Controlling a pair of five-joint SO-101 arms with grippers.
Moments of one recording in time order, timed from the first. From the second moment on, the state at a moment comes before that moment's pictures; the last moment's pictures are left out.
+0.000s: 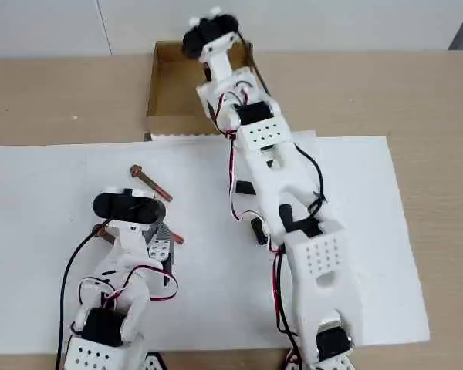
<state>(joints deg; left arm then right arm) 9.7 -96.7 93.9 52.4 12.1 -22.9 45.0 -39.9 36.0 8.0</state>
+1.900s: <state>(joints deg) 9.7 -96.7 93.9 52.4 12.1 -17.6 36.5 -44.7 90.7 -17.5</state>
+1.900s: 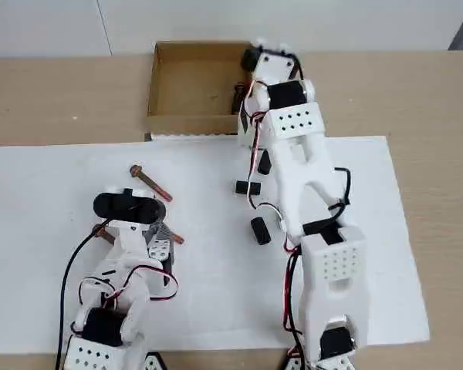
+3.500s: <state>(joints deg) 9.7 -96.7 93.9 52.4 12.1 -15.6 45.7 -45.6 89.9 -17.8</state>
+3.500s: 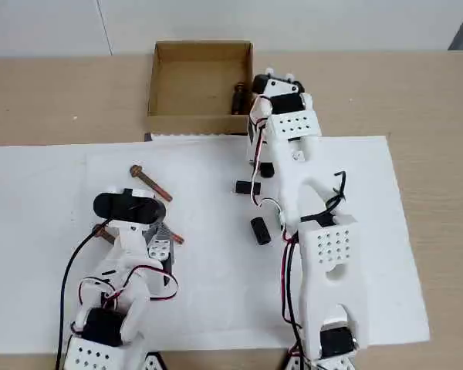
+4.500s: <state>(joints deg) 9.6 -62.8 39.3 75.1 20.0 -20.0 -8.4 -37.7 98.7 -17.7</state>
